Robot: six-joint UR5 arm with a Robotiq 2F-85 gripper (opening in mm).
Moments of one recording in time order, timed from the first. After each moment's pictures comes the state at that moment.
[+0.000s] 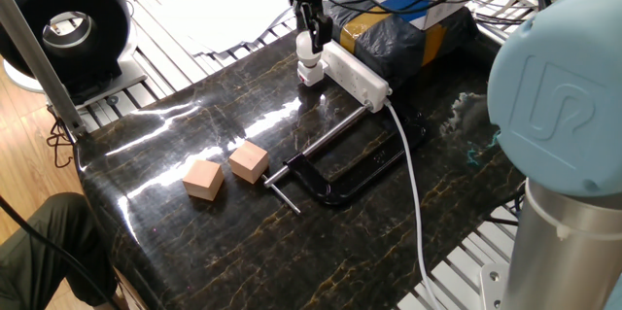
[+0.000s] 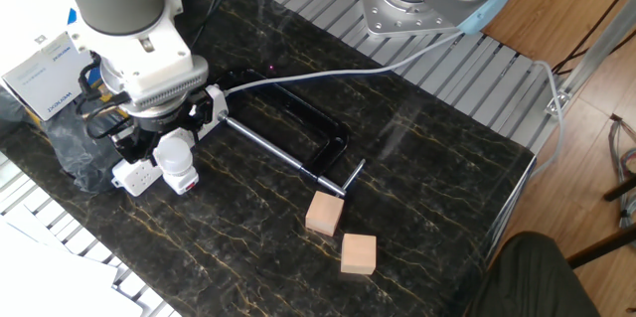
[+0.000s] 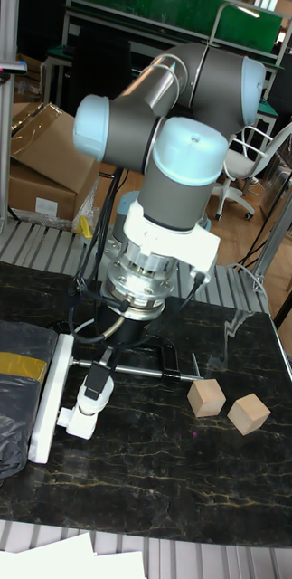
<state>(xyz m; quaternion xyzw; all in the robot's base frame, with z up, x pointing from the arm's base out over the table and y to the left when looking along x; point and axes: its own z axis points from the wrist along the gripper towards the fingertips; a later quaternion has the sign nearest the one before) 0.639 -0.044 0.116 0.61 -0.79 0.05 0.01</state>
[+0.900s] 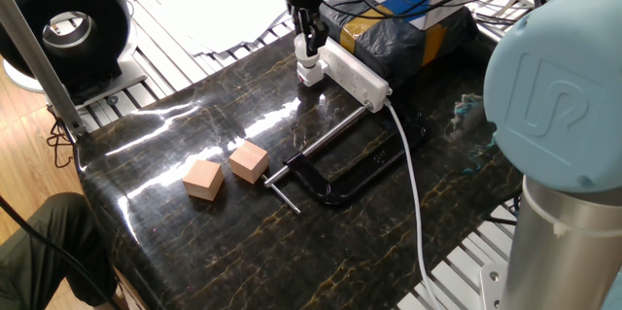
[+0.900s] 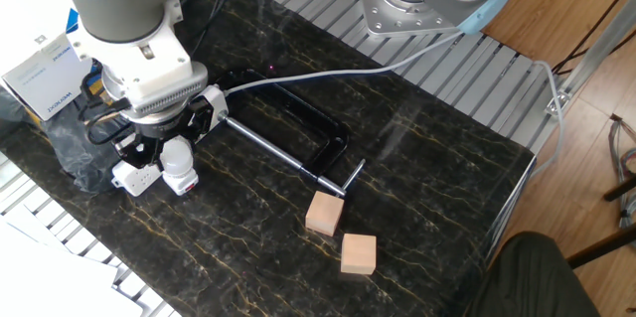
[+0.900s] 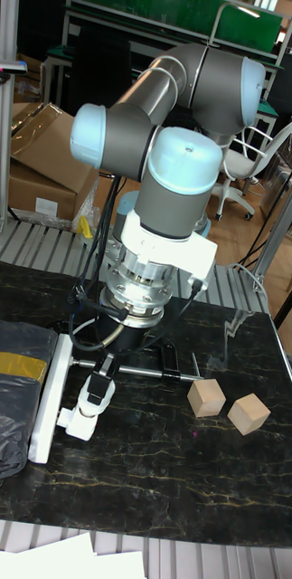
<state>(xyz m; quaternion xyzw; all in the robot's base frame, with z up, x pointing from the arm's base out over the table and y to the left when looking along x) 0.644 -0.040 0.109 0.60 -0.80 0.05 0.00</state>
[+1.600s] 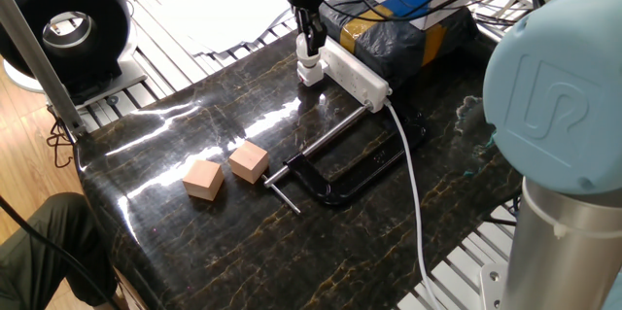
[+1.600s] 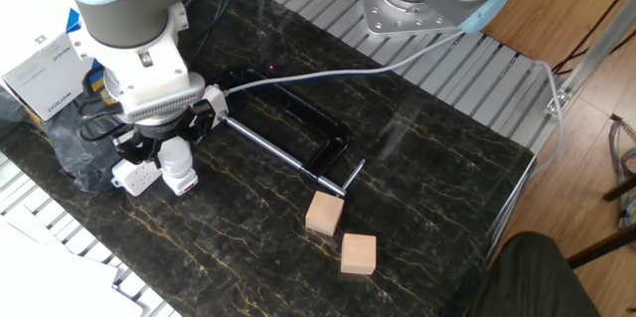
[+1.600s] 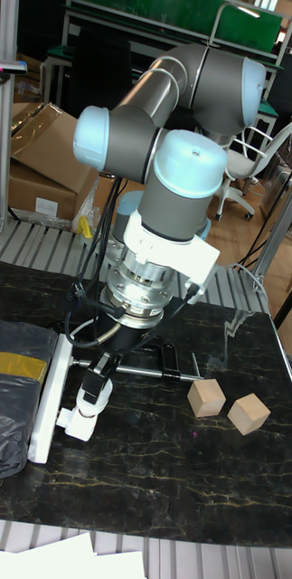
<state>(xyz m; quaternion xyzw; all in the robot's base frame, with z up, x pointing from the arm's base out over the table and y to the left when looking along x) 0.639 -0.043 0.107 0.55 -0.84 0.05 0.02</state>
